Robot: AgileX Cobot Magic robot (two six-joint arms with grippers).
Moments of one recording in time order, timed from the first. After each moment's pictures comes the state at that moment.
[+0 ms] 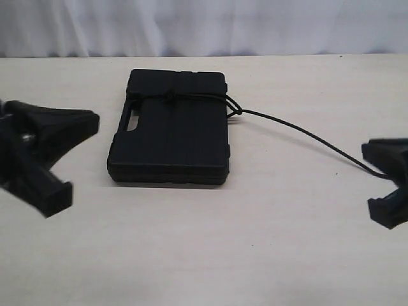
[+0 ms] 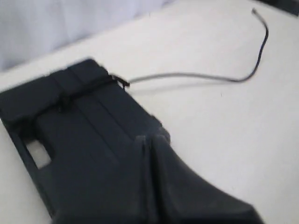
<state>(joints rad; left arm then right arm) -0.55 0.83 -0.48 -0.35 0.11 0.27 0.33 0.71 -0.46 0.07 0.42 -0.18</state>
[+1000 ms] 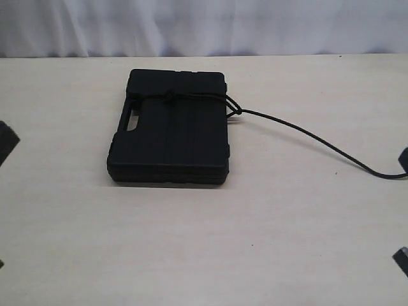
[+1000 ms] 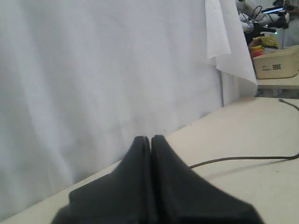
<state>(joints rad) -0.54 0.48 -0.03 -0.13 -0.51 0.27 0.36 0.32 -0.03 0.13 -0.22 -0.27</state>
